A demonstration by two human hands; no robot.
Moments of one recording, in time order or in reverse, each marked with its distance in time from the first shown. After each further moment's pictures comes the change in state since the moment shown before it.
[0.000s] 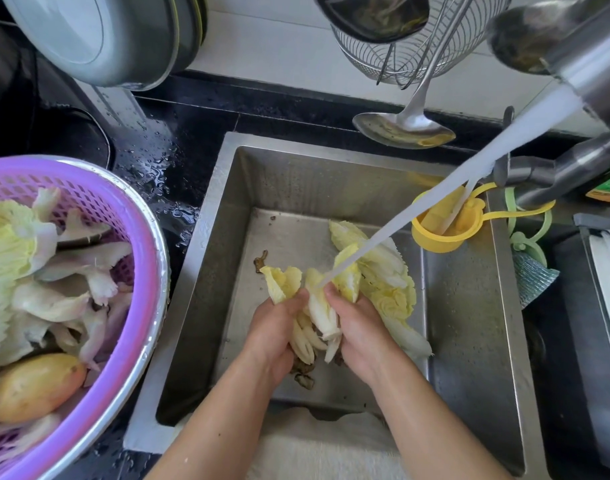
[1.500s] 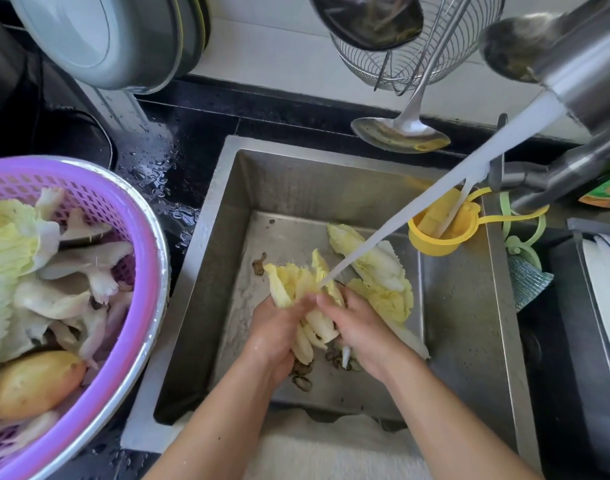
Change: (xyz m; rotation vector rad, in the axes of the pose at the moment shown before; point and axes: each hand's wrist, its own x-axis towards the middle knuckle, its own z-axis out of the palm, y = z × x) left_hand -0.003 -0.002 0.006 0.056 0.030 0.099; right_hand -0.016 -0.021 -0.004 -0.463 -0.096 0.016
